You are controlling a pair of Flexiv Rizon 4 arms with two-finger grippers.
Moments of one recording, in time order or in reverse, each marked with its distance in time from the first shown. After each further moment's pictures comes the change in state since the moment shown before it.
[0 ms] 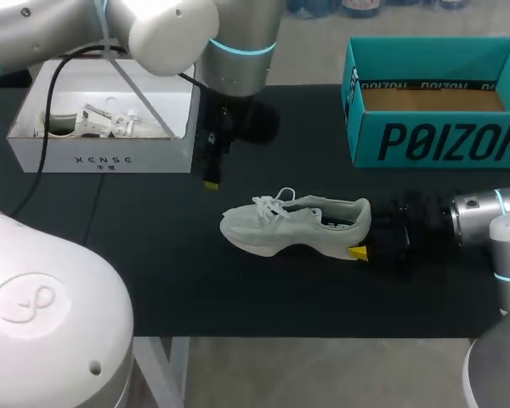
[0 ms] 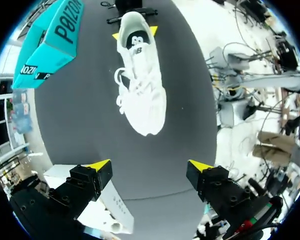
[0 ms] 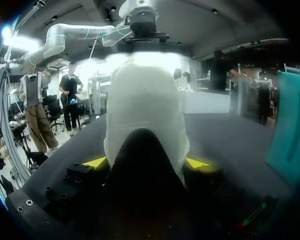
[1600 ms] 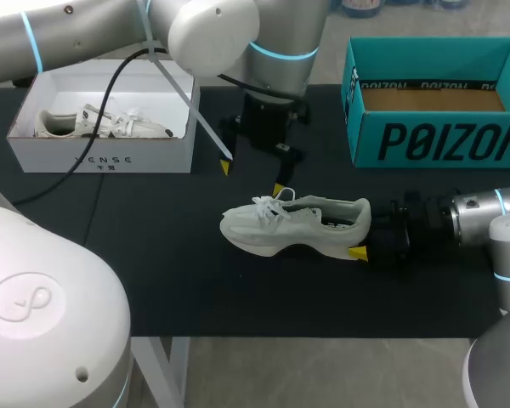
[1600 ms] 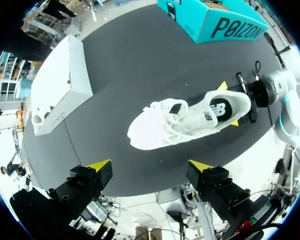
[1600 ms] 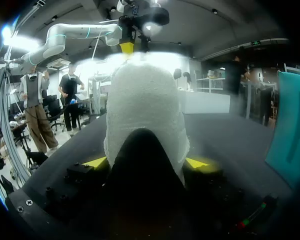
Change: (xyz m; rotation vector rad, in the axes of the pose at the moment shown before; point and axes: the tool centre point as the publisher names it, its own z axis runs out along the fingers) left arm 0.029 -0.075 -0.012 0.007 0.056 -1.323; right arm 0.000 0.000 0.000 0.000 0.000 0.000
